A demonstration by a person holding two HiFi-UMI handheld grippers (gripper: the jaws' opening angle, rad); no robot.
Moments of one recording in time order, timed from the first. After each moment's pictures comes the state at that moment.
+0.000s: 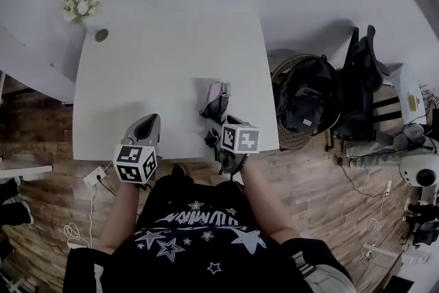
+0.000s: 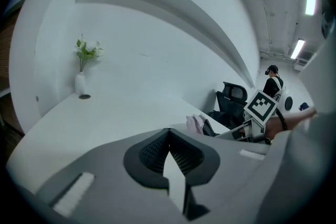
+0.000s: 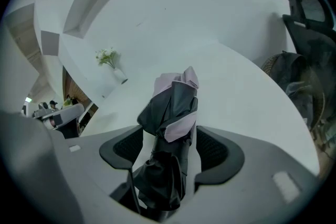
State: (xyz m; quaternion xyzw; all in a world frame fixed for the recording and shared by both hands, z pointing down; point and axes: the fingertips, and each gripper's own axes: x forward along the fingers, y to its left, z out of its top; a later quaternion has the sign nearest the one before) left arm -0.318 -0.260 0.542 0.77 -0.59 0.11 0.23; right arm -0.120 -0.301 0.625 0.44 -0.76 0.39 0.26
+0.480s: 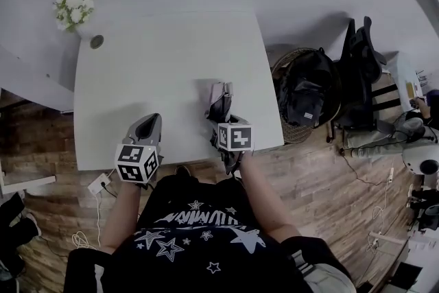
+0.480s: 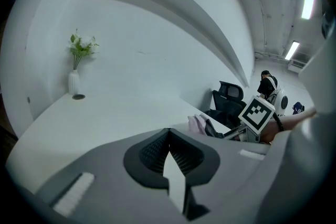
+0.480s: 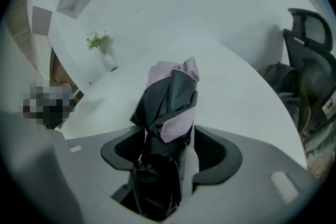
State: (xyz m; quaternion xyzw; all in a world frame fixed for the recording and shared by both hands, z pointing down) left arm -0.327 -0.277 0.545 0.79 -0.56 0.11 0.23; right arm -0.121 -0.305 0.643 0.48 -0.73 0.35 0.33
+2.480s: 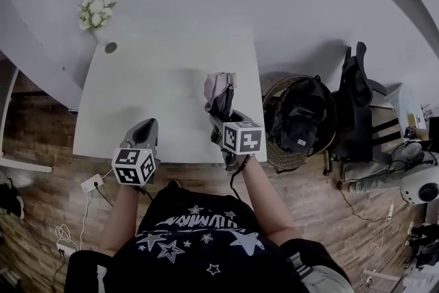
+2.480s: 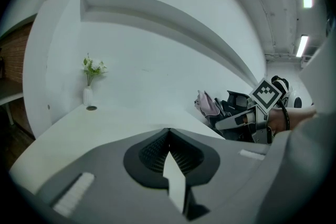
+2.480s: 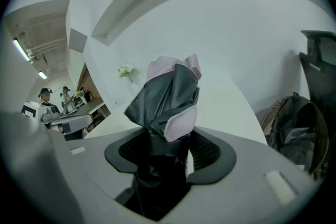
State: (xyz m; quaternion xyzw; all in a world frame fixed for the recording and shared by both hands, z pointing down) left arm -0.293 -0.248 0.496 0.74 -0.64 0.07 0.19; right arm -0.103 -0.335 0.529 0.41 -0.84 0.27 0.22
